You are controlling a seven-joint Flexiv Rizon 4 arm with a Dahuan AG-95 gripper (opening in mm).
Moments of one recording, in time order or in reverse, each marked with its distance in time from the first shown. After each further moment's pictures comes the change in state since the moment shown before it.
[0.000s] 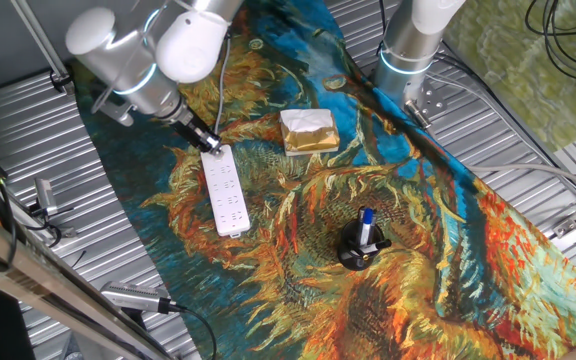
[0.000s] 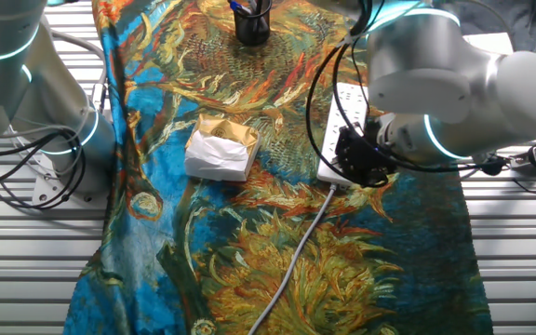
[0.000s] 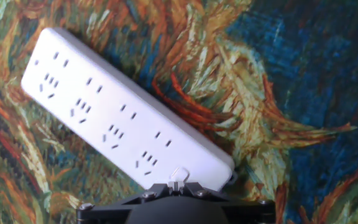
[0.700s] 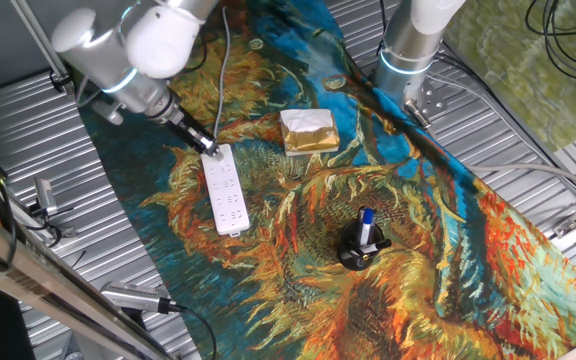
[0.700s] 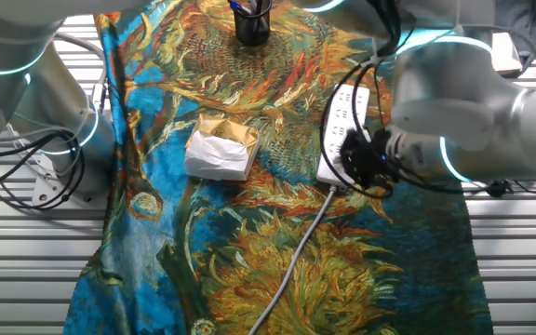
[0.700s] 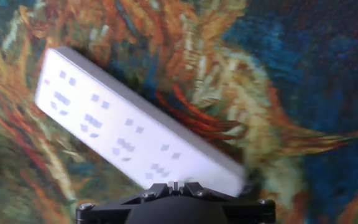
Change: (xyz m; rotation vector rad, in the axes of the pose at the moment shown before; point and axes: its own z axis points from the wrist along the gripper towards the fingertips) arm 0.000 0.021 -0.012 -0.133 0.033 0.086
